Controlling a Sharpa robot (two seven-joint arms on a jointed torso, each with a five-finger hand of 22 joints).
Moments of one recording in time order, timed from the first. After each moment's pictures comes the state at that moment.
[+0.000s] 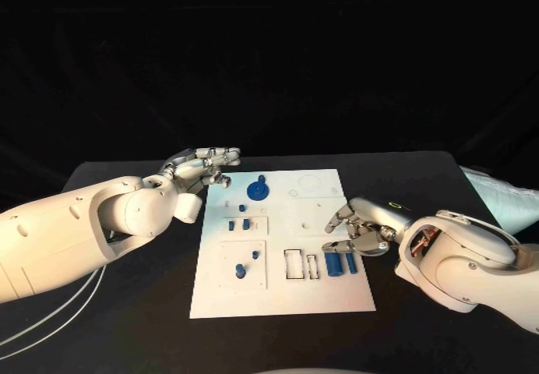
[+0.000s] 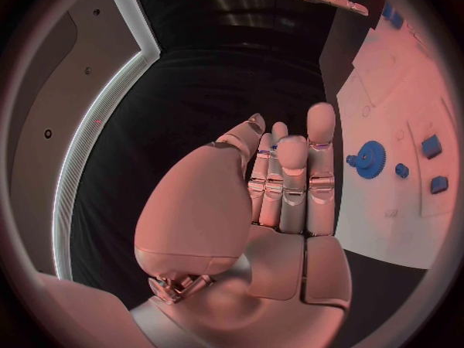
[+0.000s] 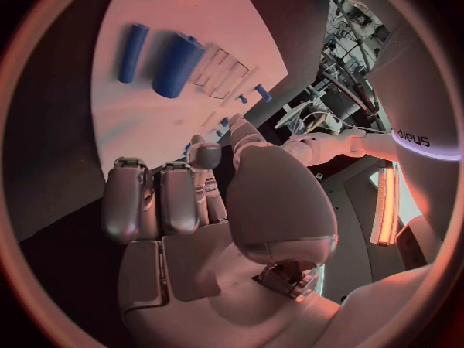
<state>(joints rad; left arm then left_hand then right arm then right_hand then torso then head) 1.23 -0.84 -0.01 1.50 0.11 -0.20 0.21 1.43 -0.12 0.28 0.06 0.10 1.06 0.14 0.14 0.07 1.17 0.07 0.30 0.12 1.28 -0.01 1.11 0.66 0.16 1.29 0.09 0.56 1.02 1.11 -1.14 -0.04 1.96 -1.46 -0.32 -0.34 1.23 -0.13 0.02 0.21 0.21 1.03 0.11 0.18 0.09 1.34 0.02 0.97 0.89 1.47 -0.05 1.32 1.18 0.08 1.38 0.06 1.39 1.19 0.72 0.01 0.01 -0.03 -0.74</state>
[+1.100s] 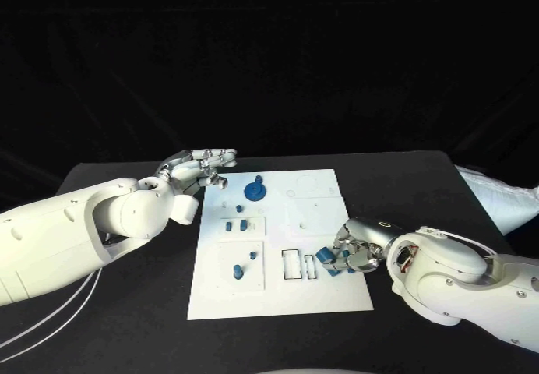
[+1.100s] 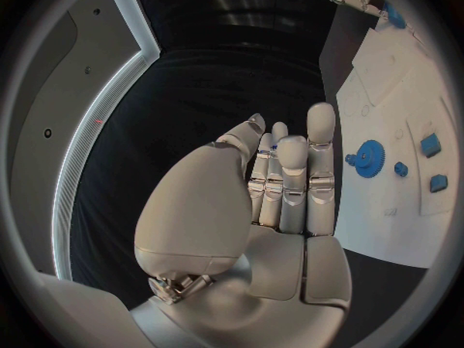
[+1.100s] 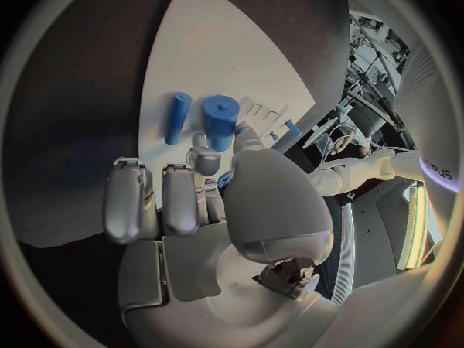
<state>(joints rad) 1.23 -0.85 -0.01 1.50 0.11 -0.20 0.21 1.43 -0.12 0.28 0.06 0.10 1.06 0.14 0.14 0.07 1.16 0.07 0.30 0.12 1.28 -0.01 1.11 0.66 0.16 1.29 0.09 0.56 1.02 1.06 -1.08 -0.06 1.93 -1.53 -0.24 -0.55 1.23 -0.06 -0.11 0.29 0.28 1.04 0.10 0.25 0.11 1.31 0.02 1.01 0.99 1.47 -0.05 1.34 1.21 0.08 1.38 0.06 1.41 1.21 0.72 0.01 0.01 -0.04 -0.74</state>
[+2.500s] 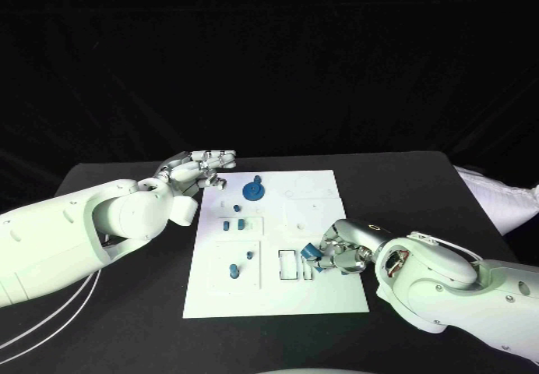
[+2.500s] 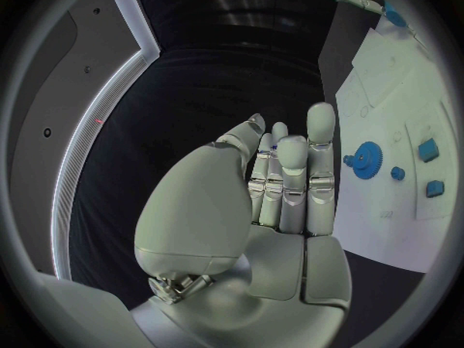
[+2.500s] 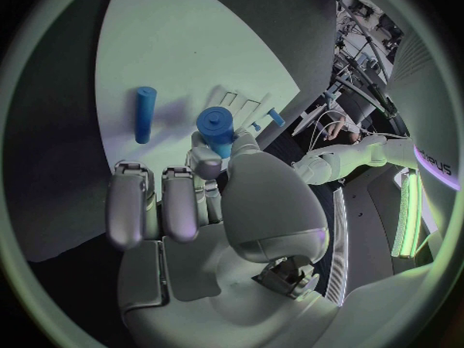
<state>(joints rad) 1.23 -0.85 -0.01 1.49 0.11 -0.20 0.21 1.43 -0.12 0.28 0.06 0.10 1.06 0.15 0.14 0.07 1.16 0.07 0.31 0.12 1.28 -0.01 1.11 0.66 0.16 1.29 0.09 0.56 1.02 1.04 -1.04 -0.06 1.95 -1.49 -0.34 -0.52 1.27 0.06 -0.12 0.29 0.33 1.10 0.08 0.27 0.13 1.35 0.00 1.01 1.04 1.47 -0.07 1.38 1.28 0.08 1.40 0.04 1.43 1.25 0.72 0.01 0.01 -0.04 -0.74</state>
